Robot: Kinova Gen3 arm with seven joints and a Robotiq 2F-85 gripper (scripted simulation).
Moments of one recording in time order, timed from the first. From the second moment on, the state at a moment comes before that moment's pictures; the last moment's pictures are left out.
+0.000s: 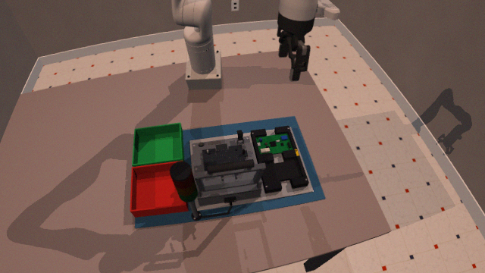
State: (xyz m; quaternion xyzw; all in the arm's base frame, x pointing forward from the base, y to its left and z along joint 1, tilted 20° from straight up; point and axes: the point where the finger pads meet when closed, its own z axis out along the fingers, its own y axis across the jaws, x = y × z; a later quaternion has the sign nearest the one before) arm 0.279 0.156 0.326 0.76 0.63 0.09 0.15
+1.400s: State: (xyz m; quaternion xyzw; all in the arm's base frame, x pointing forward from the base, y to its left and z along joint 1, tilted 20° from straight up) arm 0.321 0.132 0.243 0.76 0.61 0.11 0.17
